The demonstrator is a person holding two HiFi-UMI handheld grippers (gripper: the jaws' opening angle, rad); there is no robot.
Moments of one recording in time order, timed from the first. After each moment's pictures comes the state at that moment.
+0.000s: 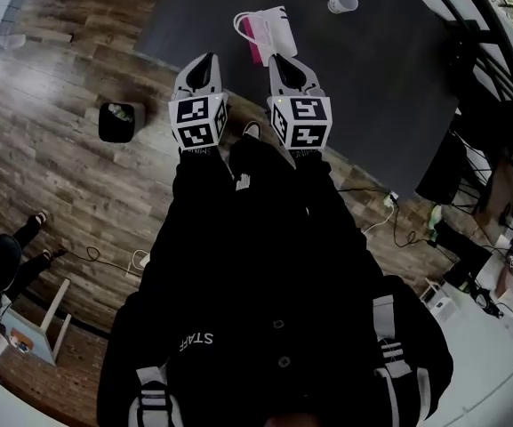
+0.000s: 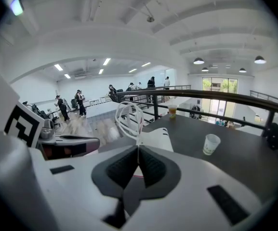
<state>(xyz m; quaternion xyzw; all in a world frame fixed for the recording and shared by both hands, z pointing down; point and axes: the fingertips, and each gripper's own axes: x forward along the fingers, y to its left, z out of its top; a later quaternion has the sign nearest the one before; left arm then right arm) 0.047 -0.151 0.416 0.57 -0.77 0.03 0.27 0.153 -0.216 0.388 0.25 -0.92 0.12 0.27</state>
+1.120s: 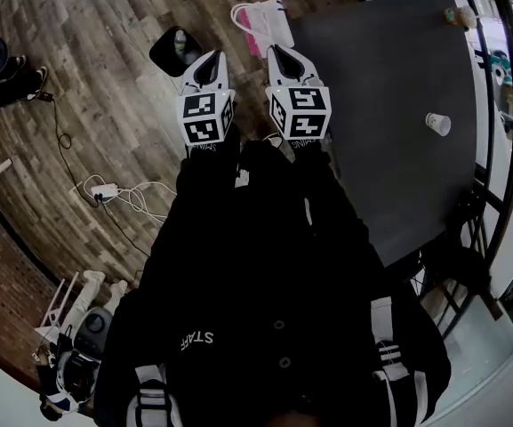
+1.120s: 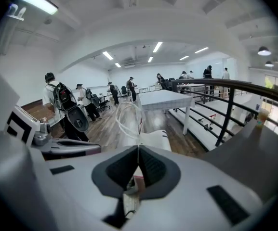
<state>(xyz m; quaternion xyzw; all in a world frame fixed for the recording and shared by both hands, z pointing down) -0.177 0.126 0.476 0.31 -0.89 -0.04 0.32 -0.150 0.024 0.450 -0.05 -0.94 0.07 0.32</state>
